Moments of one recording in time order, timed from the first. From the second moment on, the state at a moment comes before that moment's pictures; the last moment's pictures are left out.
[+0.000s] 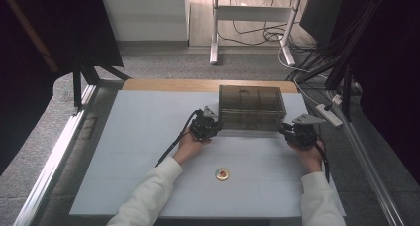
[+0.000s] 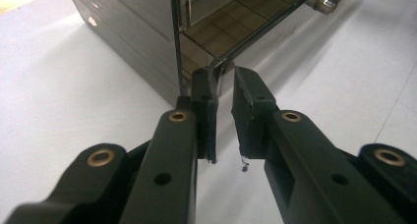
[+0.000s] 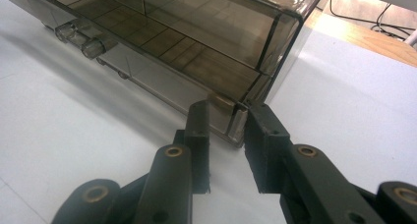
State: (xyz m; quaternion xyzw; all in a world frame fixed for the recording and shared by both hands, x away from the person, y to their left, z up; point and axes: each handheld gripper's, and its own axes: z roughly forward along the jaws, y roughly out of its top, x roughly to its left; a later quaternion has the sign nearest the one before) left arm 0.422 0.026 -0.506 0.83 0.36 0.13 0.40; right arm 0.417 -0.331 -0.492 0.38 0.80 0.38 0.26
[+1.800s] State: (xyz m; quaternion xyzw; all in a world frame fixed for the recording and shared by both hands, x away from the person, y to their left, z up) left arm 0.414 0.025 -0.509 0.84 0.36 0.13 0.39; right arm 0.411 -0.330 -0.489 0.37 0.81 0.37 0.27
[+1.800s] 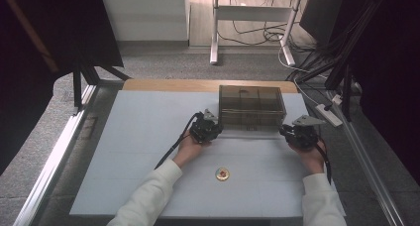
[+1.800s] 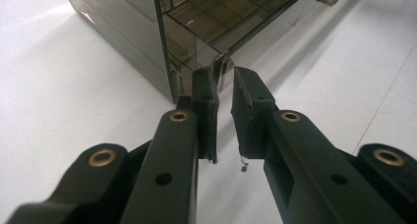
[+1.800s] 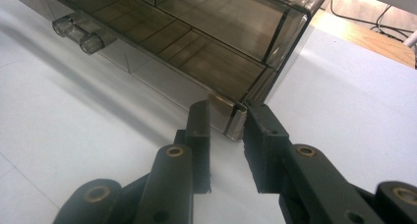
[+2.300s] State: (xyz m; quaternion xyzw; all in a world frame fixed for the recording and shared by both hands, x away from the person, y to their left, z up) left arm 0.411 0.025 -0.509 0.83 0.36 0.13 0.40; right arm 0.408 -0.331 -0.488 0.36 0.81 0.37 0.27
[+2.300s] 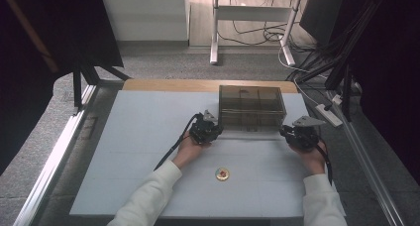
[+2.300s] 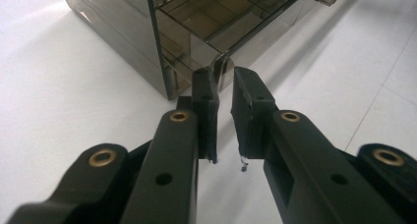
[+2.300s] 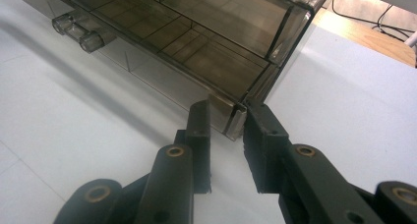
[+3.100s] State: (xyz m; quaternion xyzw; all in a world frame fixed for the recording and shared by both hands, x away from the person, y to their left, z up) left arm 0.405 0.026 -0.509 0.84 0.36 0.12 0.40; right arm 0.403 -0.333 -0.487 0.36 0.82 0.36 0.26
